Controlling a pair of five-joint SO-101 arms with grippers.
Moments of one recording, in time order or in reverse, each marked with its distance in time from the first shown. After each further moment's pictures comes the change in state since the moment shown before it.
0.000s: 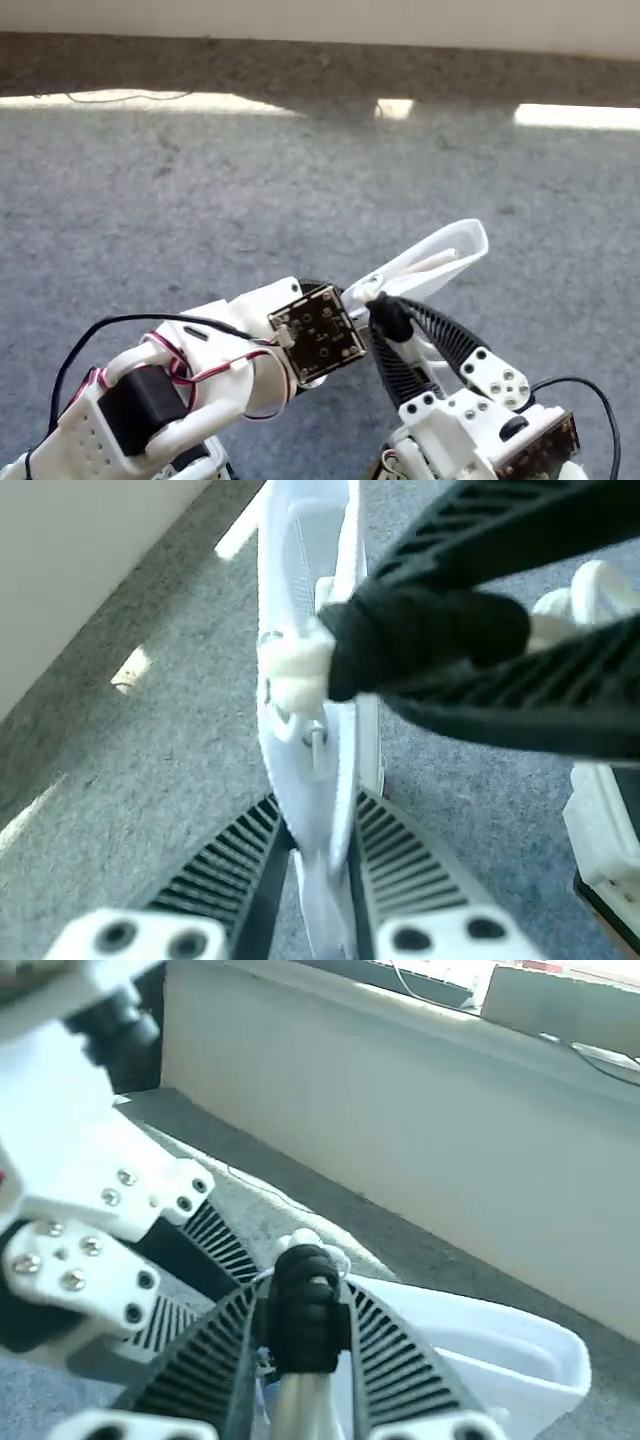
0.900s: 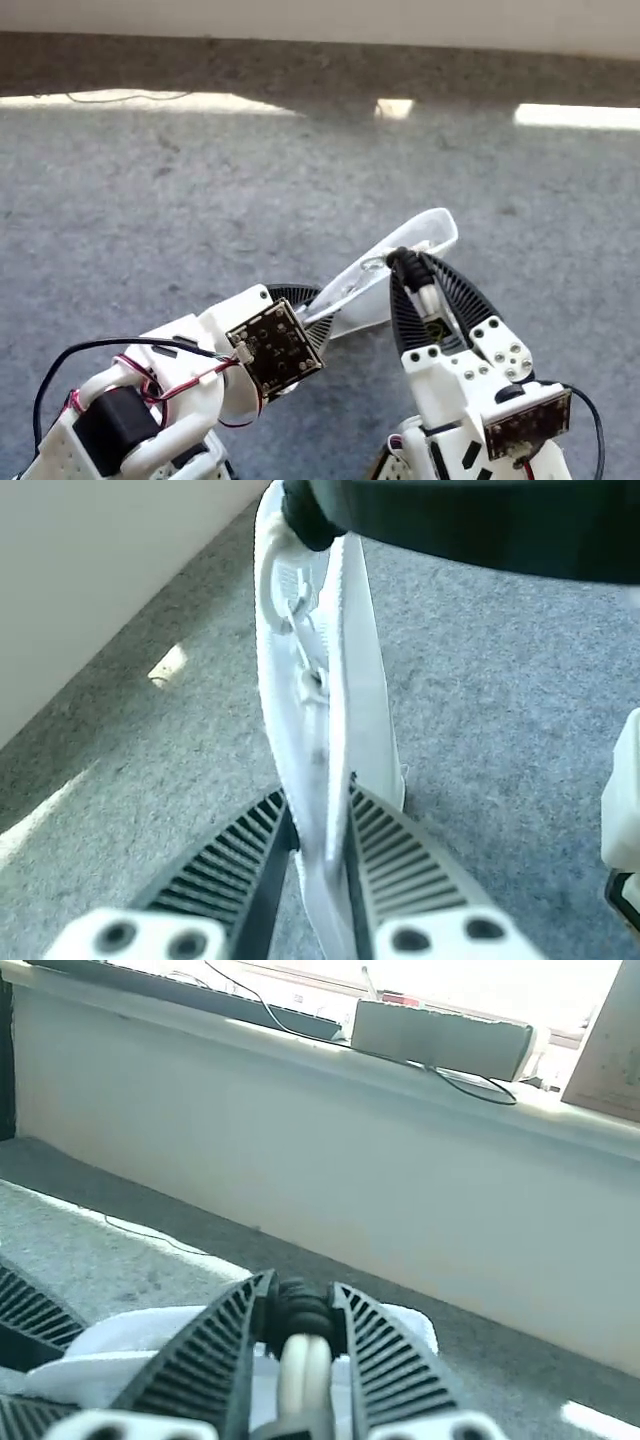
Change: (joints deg) left arm -4.1 -12.3 8.4 -0.1 -0.7; right arm 14.2 -0.6 10.2 -14.0 -0.5
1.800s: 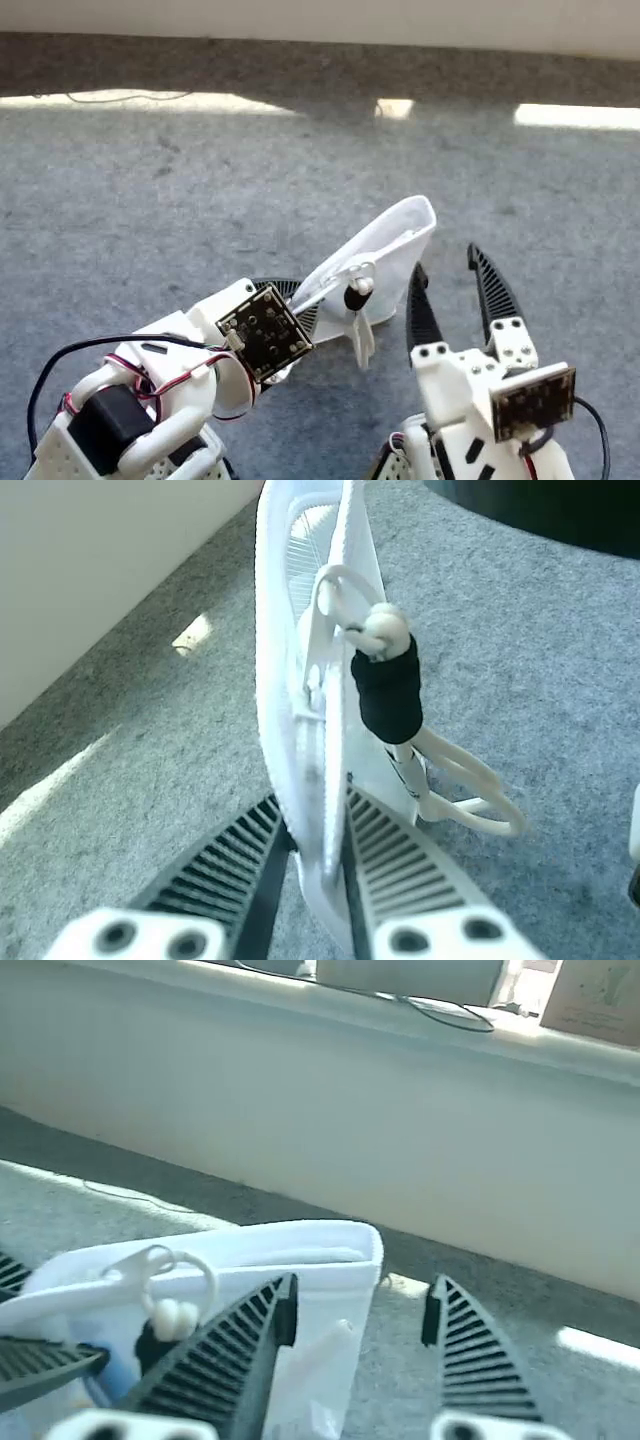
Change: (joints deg) left arm -4.2 0.0 0.2 0.5 0.2; right arm -0.1 0.0 -1.1 7.8 -2.8
